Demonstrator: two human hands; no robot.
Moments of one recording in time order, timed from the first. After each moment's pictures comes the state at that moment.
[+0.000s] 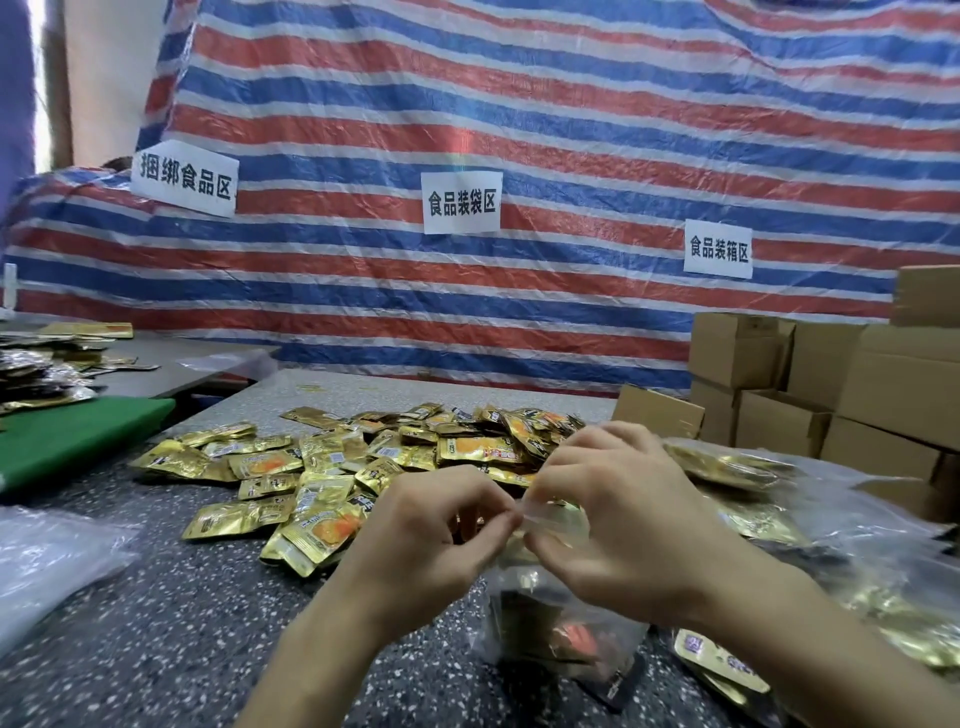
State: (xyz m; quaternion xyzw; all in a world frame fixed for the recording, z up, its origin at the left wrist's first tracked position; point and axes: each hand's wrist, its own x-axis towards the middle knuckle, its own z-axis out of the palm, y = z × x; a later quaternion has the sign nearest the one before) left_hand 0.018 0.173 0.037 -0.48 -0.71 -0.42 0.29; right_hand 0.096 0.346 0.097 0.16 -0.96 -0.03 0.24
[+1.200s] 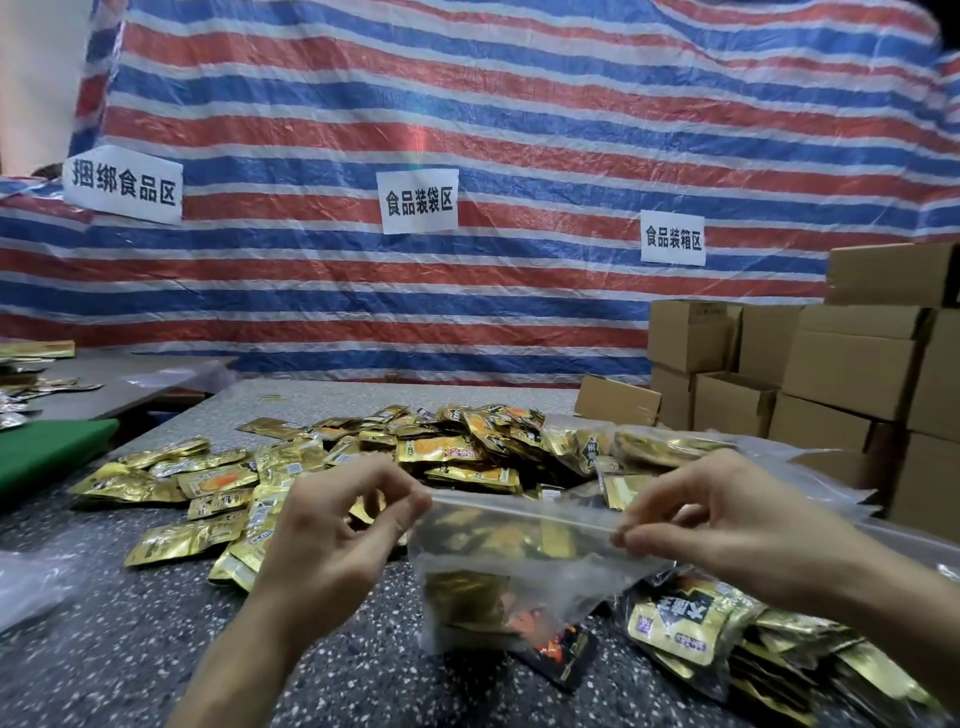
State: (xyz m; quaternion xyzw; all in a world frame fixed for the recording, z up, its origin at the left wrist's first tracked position) left_hand 0.017 0.168 0.039 -0.42 -0.69 -0.51 0.30; right_hand 0.139 0.438 0.103 0.09 -0.95 0.28 0.13
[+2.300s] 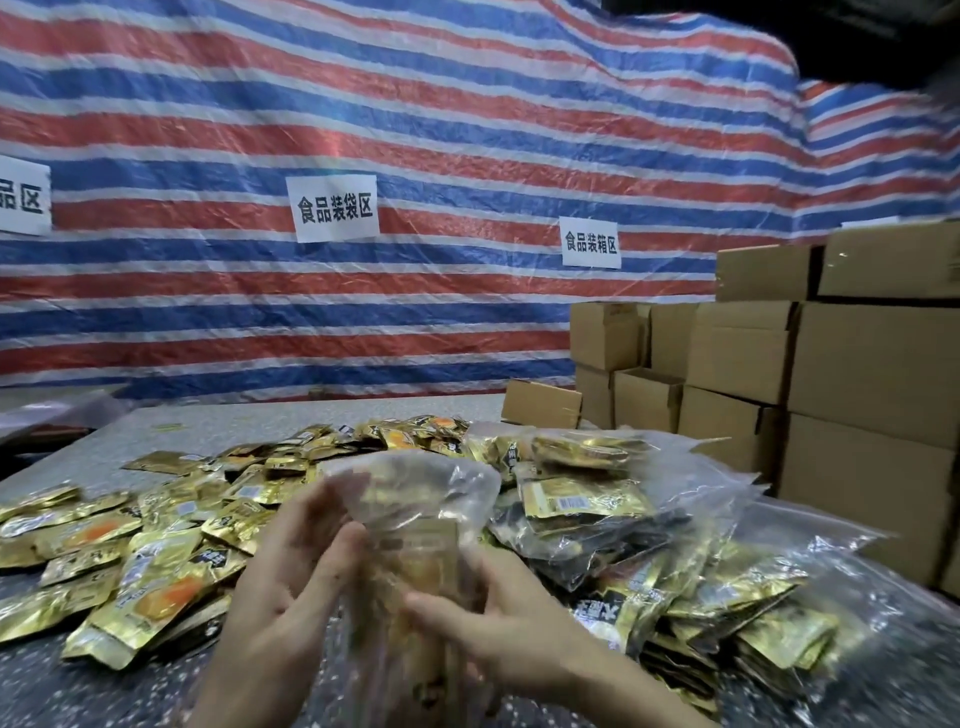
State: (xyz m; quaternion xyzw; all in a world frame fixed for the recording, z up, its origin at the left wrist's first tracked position) left_hand 0.008 0.223 -0.003 -0.38 -0.54 -0.74 0.10; right_hand 0.079 0.400 0.010 0.09 -0.82 0.56 0.09
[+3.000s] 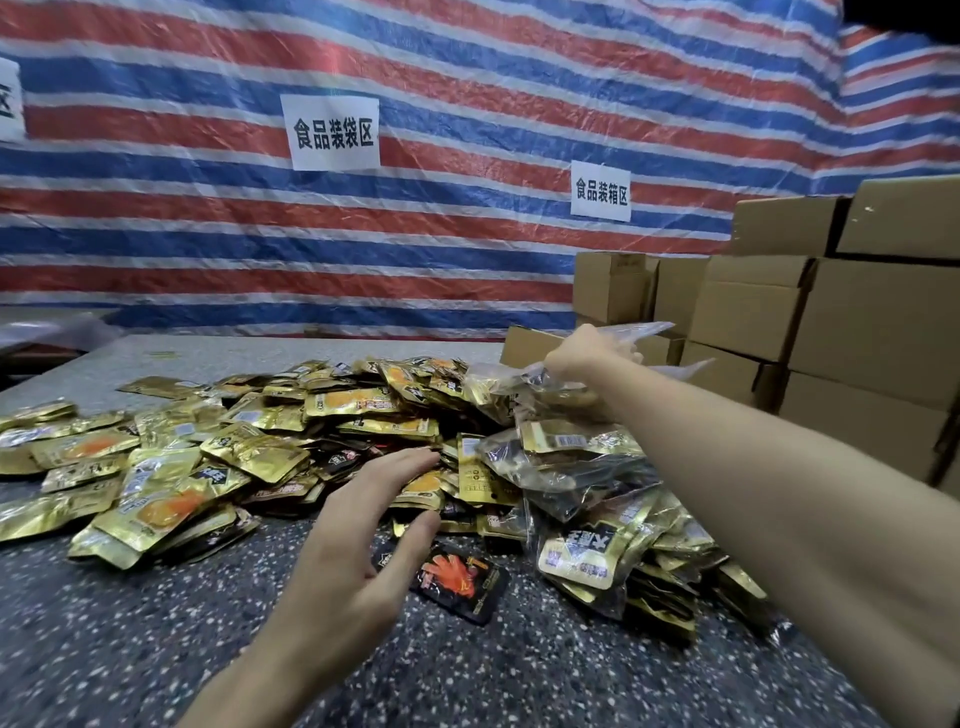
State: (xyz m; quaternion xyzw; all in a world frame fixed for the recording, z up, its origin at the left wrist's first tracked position) left_hand 0.033 0.242 -0.025 -0.41 -0.73 -0.51 0.19; right_hand -0.029 0.521 0.112 -0.38 -0.91 0.07 0.12
